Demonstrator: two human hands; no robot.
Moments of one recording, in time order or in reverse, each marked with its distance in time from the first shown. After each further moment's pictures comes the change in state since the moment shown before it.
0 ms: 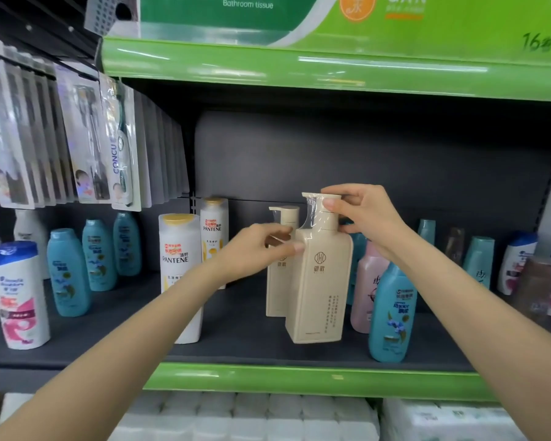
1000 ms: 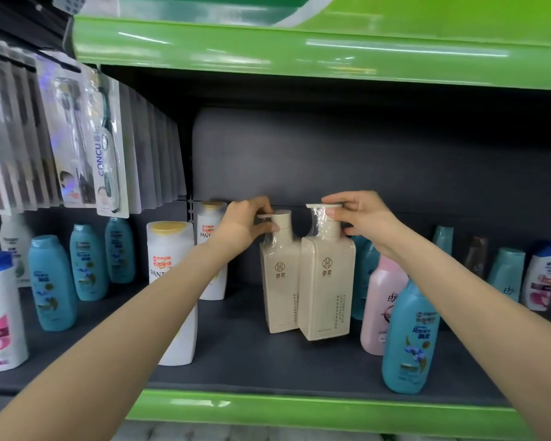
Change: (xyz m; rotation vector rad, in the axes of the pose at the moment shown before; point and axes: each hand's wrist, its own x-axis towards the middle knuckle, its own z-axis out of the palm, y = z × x) left_hand 0.073 -0.036 -0.024 0.325 0.256 -0.055; right_hand 0.053 0.033 0.003 -0.097 -0.050 0.128
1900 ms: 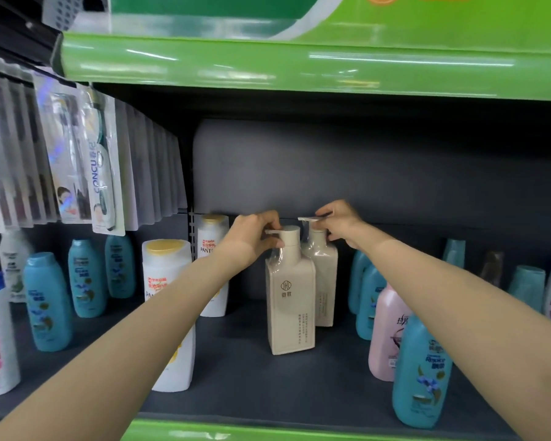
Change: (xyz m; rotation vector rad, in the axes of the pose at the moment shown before) left_hand 0.008 0.003 0.003 -0.001 -0.033 0.082; right_hand 0.100 0.038 0.026 -0.236 0.047 0.153
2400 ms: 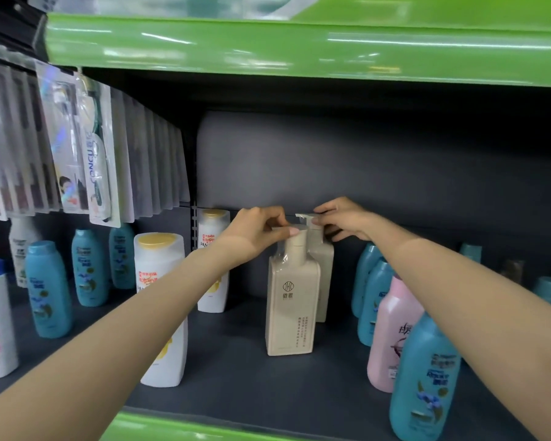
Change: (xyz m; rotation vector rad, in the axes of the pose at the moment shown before) left_hand 0.008 0.005 0.006 -0.076 0.021 -0.032; right_hand 0.024 0.006 -0.011 0.008 -0.285 0.001
